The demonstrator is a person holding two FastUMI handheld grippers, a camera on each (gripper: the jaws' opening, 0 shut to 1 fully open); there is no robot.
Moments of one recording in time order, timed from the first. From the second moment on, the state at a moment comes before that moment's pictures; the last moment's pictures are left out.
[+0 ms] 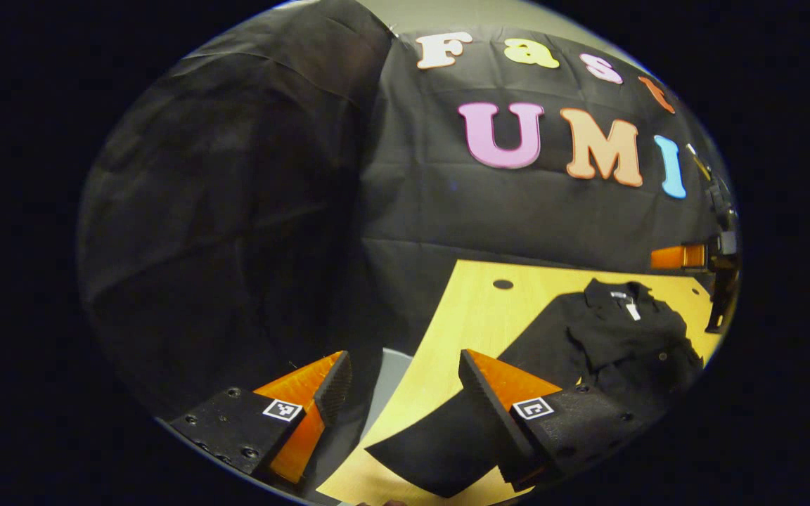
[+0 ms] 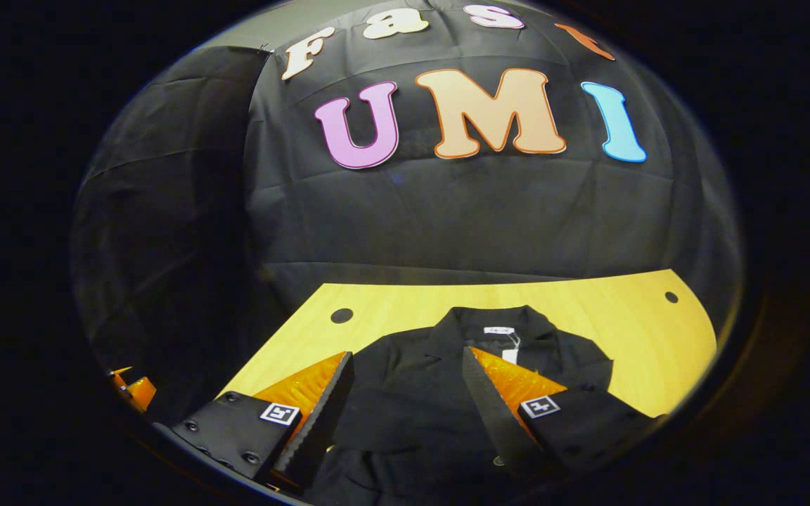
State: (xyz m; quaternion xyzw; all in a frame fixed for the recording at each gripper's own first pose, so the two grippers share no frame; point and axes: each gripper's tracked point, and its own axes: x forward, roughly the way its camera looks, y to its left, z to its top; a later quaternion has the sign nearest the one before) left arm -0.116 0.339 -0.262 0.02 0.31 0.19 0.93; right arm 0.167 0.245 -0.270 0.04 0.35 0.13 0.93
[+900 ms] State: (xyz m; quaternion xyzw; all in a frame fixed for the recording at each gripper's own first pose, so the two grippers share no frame) left arm -0.189 0.320 -0.384 -0.07 0.47 0.20 0.86; right arm 0.146 0.195 -0.276 -0.02 0.35 0.09 0.93
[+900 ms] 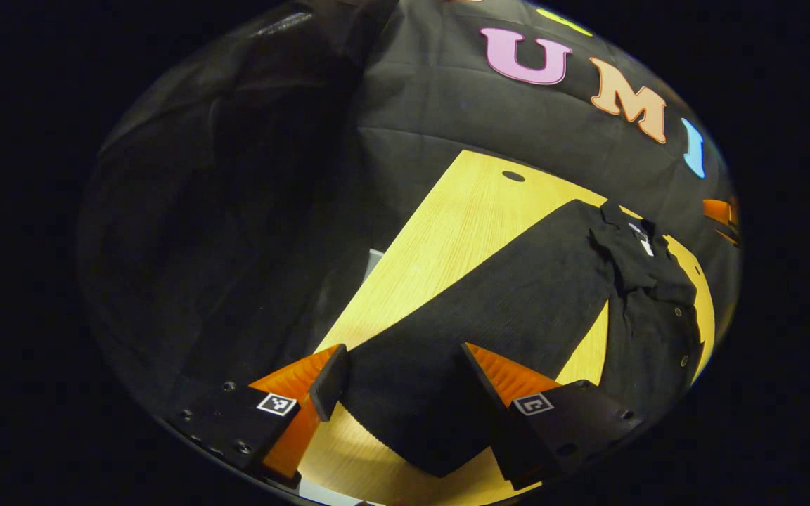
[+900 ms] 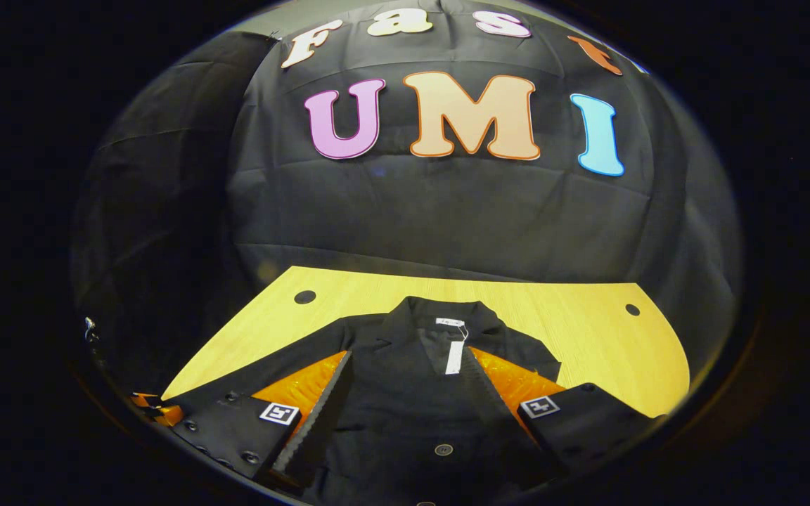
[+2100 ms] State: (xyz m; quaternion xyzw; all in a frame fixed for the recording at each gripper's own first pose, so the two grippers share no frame) left arm -0.066 0.281 -0.278 -0.08 0.33 0.18 0.92; right arm 0.098 0.065 -0.267 0.01 0.35 0.05 0.94
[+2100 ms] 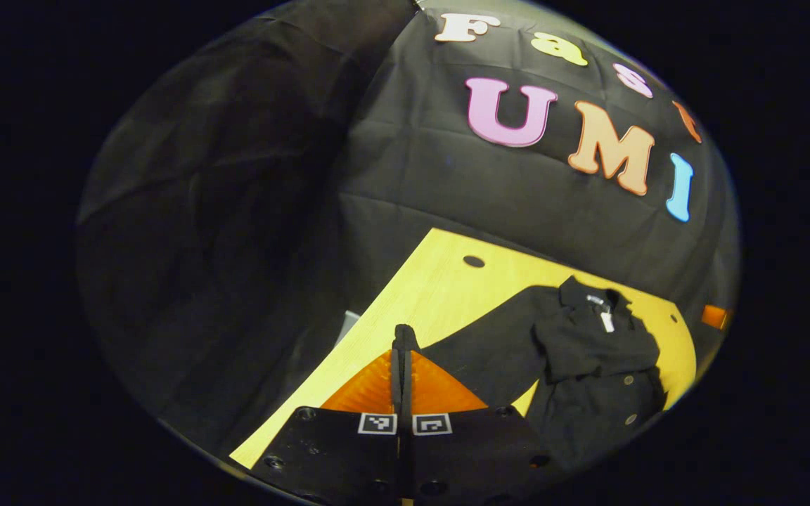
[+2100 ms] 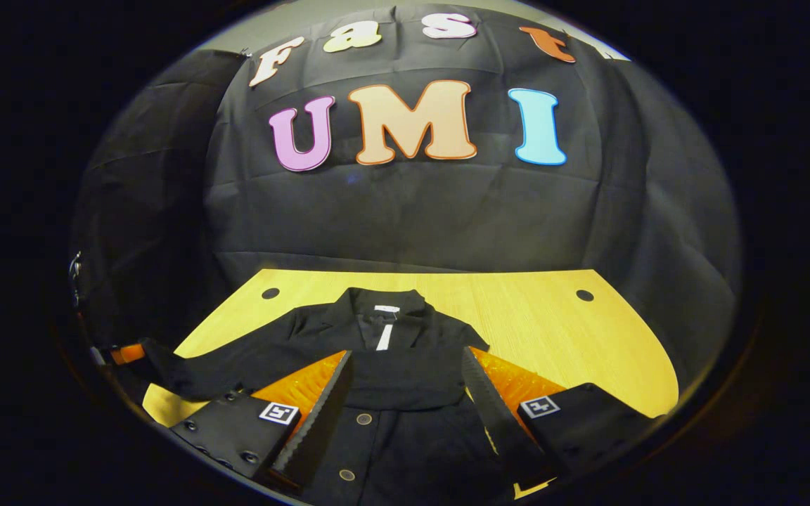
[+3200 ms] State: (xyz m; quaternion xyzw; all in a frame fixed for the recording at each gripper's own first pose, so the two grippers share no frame) left arm 0.099 0.039 -0.239 -0.01 0.27 -0.03 0.96; right arm 0.042 -0.107 -0.275 0.08 0.34 -0.06 0.94
